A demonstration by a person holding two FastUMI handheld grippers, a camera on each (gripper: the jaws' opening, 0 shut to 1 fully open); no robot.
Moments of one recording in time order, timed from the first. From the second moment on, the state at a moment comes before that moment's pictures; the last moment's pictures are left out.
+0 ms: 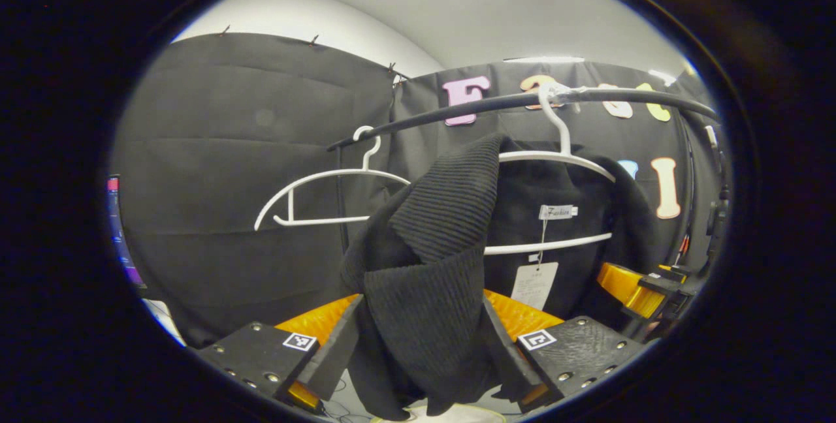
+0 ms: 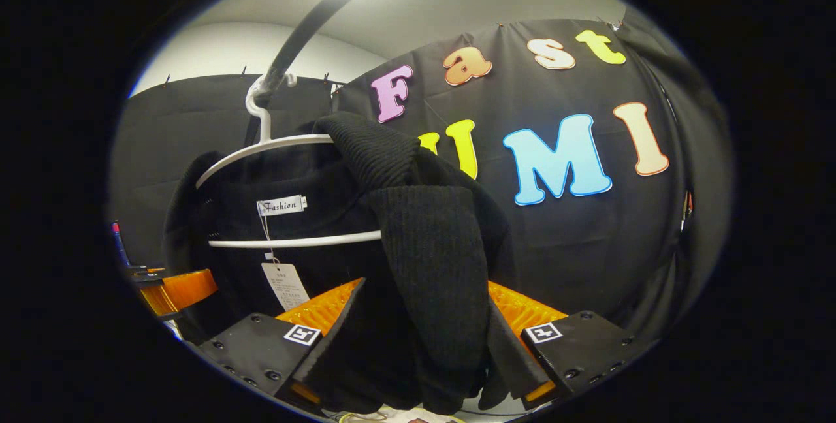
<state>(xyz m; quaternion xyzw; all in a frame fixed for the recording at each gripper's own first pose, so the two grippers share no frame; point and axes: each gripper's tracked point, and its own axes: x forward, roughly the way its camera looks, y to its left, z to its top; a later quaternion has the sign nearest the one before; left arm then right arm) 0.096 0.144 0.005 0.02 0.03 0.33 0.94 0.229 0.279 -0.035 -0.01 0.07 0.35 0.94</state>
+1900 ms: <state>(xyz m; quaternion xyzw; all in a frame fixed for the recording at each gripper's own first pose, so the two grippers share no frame) 0.063 0.146 0.063 -0.02 0.02 0.27 0.96 0.265 0.246 0.011 -0.03 0.03 0.41 0.91</state>
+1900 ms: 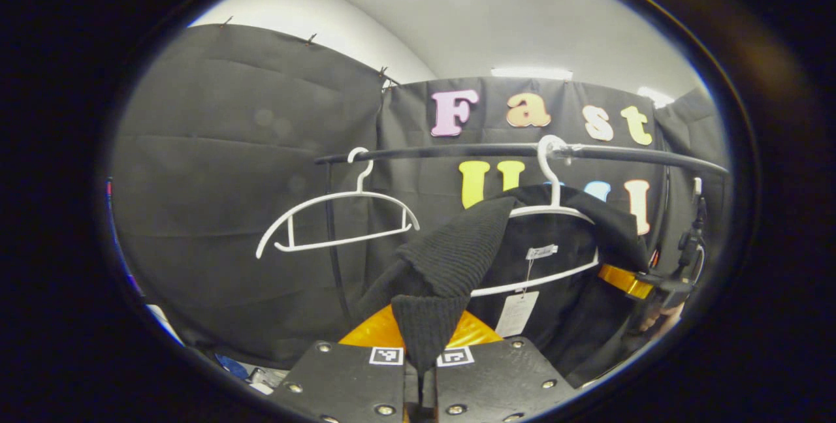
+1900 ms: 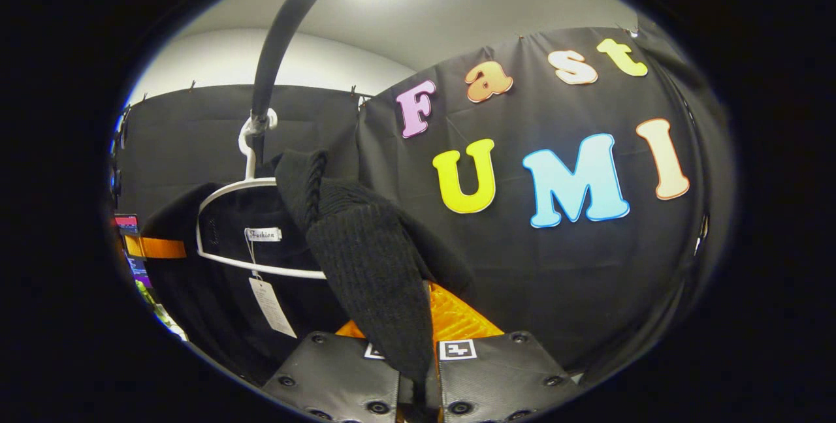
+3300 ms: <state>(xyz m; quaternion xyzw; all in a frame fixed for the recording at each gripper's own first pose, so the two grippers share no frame) 0.049 0.215 0.107 0.01 -0.03 0.27 0.96 0.326 0.242 0.061 -0.04 -0.14 0.32 0.93</state>
